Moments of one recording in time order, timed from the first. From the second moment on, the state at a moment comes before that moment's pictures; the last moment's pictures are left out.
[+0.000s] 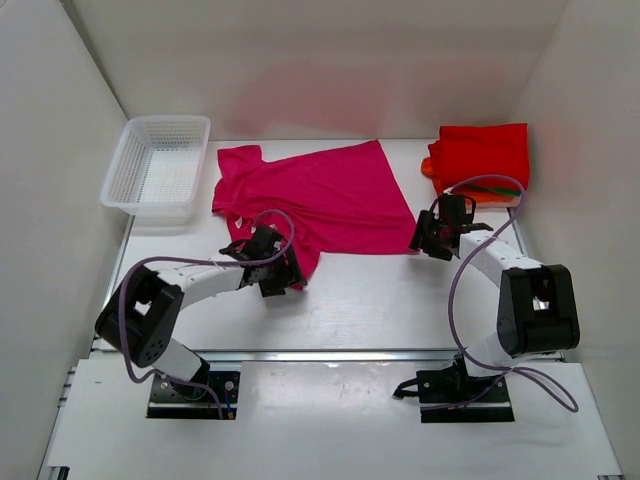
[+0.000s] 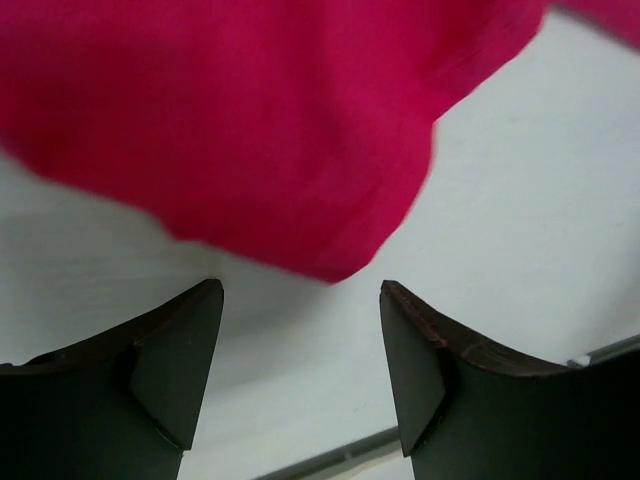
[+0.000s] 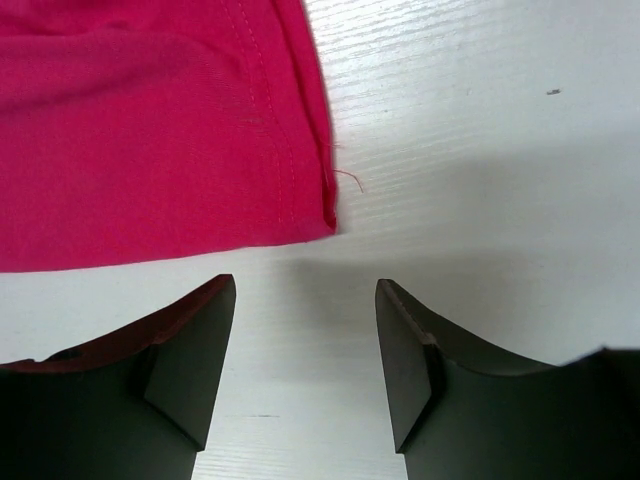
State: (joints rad) left arm -0.58 1.50 0.73 -0.26 0.09 -0.86; right arm 0.10 1.50 0.85 -0.30 -0.04 0.40
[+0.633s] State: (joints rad) left arm -0.61 1.68 0.86 -0.17 0.04 -0.86; right arm 0.07 1.63 0.89 -0.23 -0.05 0.41
